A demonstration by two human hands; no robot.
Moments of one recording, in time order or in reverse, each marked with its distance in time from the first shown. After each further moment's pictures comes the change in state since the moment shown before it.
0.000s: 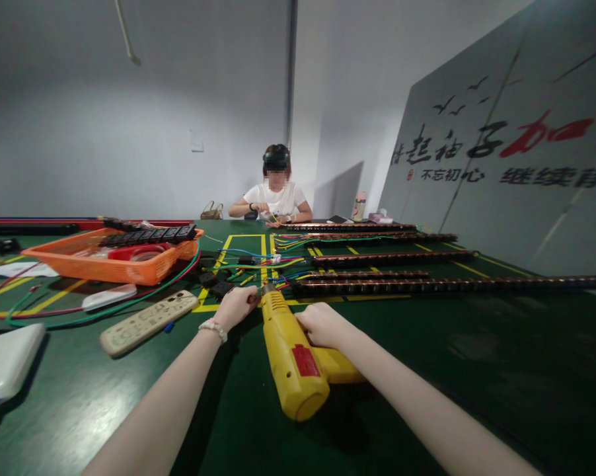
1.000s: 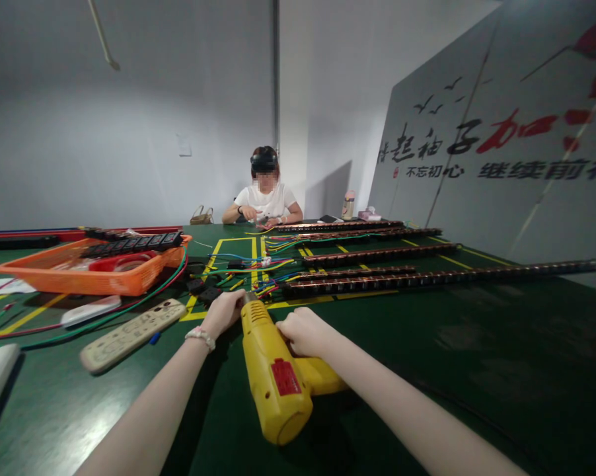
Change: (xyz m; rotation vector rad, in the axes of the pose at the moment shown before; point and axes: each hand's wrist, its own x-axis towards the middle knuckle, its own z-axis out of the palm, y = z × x) left_hand -0.002 -0.001 -0.002 0.016 0.004 0.016; right_hand 0.000 -0.016 0.000 -0.044 0.038 -0.090
